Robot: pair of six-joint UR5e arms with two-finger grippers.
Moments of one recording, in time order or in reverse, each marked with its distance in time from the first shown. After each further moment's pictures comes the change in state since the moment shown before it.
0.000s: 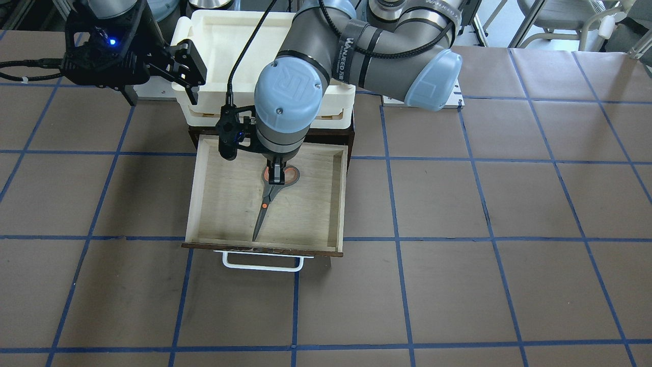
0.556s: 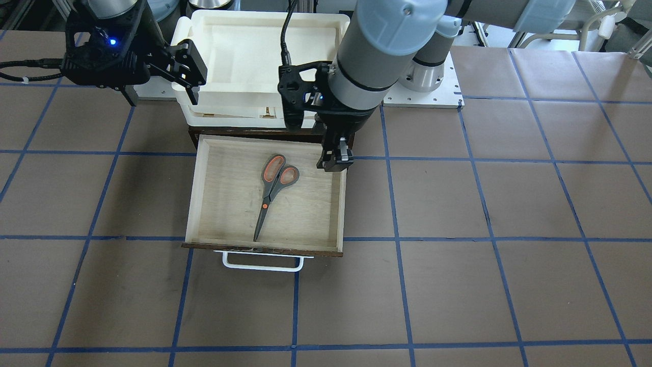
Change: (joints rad) left arm 0.165 0.175 -0.002 0.000 0.023 -0.014; right arm 0.000 0.000 0.000 -0.001 0.001 0.000
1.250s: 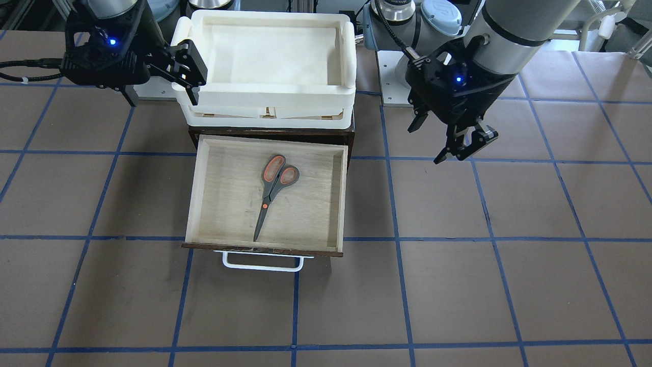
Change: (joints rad) left arm 0.232 0.157 -0.098 0.031 0.098 -0.224; right arm 0.000 0.000 0.000 -0.006 0.003 0.003
